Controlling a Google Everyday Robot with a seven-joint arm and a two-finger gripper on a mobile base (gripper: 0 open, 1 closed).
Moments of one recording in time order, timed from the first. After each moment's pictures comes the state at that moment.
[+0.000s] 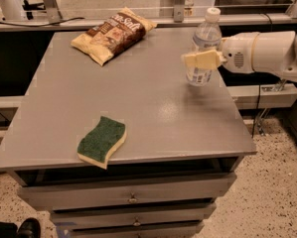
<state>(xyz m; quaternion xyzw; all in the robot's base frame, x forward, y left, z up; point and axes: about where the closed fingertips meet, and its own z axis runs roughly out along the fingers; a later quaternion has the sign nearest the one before) 0.630 -0.136 0.930 -0.34 0.75 0.25 0.52</state>
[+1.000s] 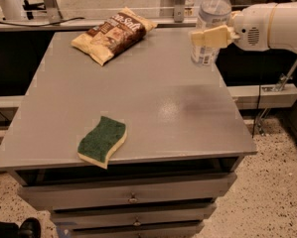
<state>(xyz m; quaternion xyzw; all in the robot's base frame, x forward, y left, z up) 0.625 -0.137 0.995 -0.37 0.71 0.24 0.54</state>
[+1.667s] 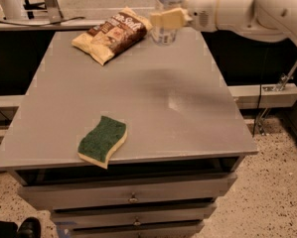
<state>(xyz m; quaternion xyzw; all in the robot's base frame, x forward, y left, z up) 0.694 -0.050 1.015 -0.41 0.65 0.27 0.58</state>
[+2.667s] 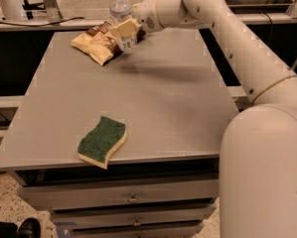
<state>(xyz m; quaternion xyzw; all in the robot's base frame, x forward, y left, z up) 0.784 0.075 0.947 -0.51 0.63 0.27 0.52</state>
